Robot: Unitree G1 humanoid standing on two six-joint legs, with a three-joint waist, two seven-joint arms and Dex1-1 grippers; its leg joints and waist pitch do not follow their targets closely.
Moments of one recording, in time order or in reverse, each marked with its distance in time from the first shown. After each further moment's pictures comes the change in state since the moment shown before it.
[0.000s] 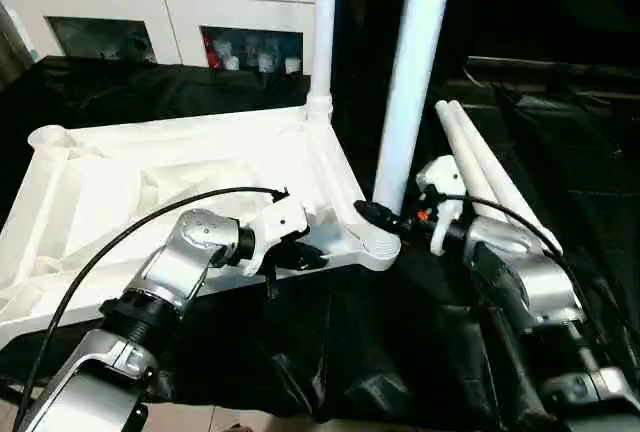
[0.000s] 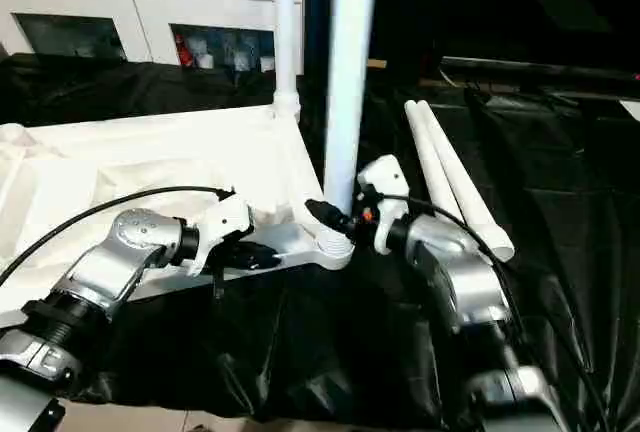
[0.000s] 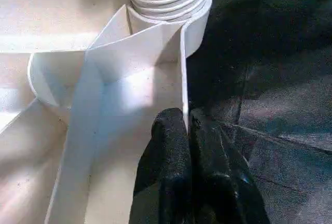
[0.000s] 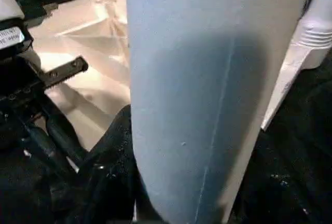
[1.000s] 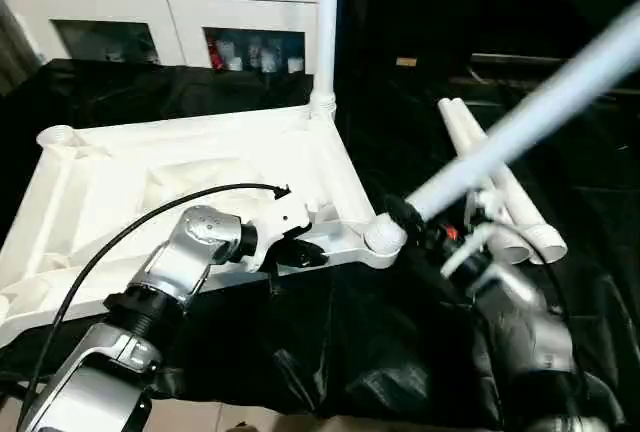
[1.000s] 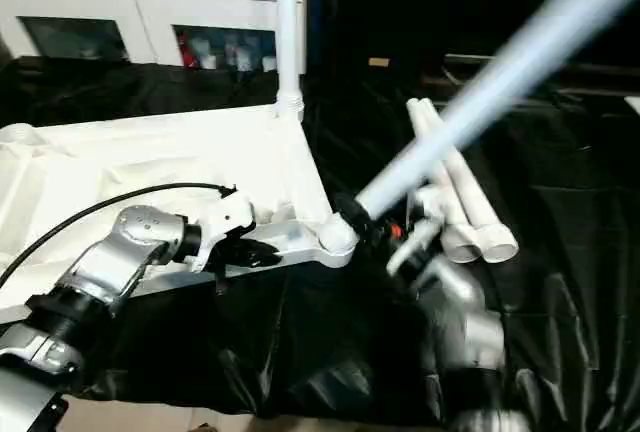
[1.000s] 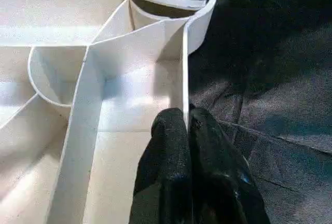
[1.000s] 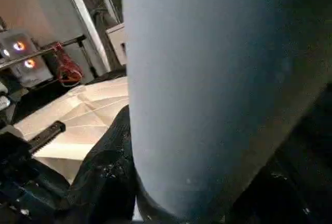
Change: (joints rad) left arm -0.030 -0.018 -0.006 0.035 -0.005 0.011 0.014; right arm 0.249 0.158 -0.226 -0.046 0.190 -0.184 -0.104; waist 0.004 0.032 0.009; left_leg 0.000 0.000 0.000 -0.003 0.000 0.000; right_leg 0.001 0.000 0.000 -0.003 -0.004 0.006
